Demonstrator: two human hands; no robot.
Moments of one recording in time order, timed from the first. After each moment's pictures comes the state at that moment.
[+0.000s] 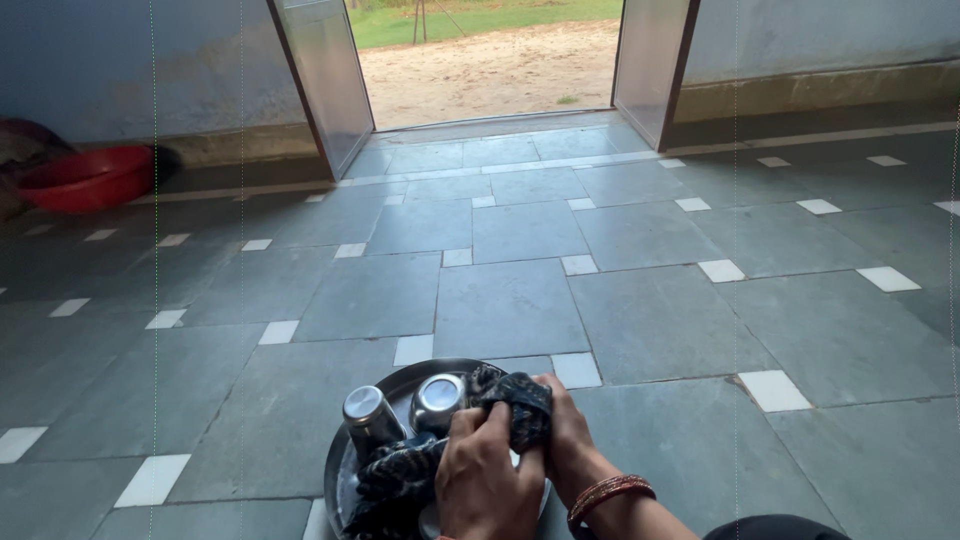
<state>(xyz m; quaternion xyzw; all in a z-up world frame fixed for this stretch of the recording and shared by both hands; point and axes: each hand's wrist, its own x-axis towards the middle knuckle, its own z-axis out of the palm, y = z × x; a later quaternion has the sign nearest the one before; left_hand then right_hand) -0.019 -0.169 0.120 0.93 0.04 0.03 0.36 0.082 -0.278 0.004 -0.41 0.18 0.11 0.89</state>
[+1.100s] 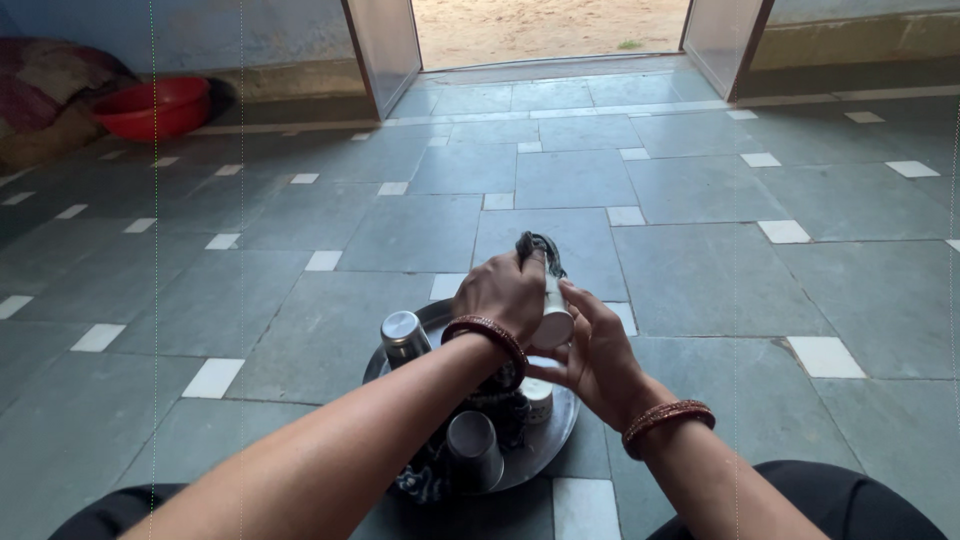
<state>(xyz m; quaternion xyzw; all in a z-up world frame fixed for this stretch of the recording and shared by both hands) 0.050 -0.156 0.151 0.94 0.07 0.00 0.34 0.030 -0.282 0.094 -0.53 0.00 0.22 0.82</state>
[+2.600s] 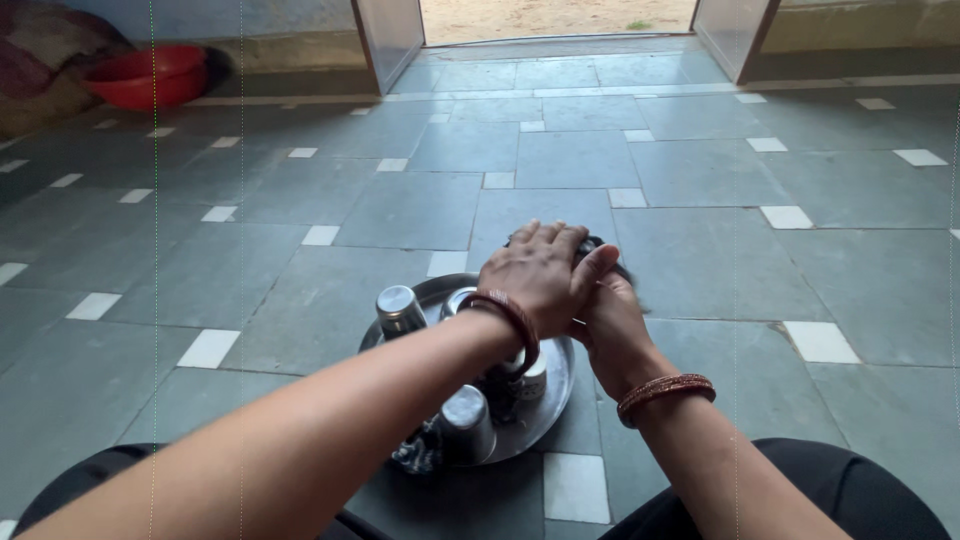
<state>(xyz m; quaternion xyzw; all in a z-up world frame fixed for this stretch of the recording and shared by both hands) 0.058 -0.181 0.114 0.96 -0.17 0.10 0.20 0.043 -0.297 0.066 -0.60 0.03 0.07 0.80</state>
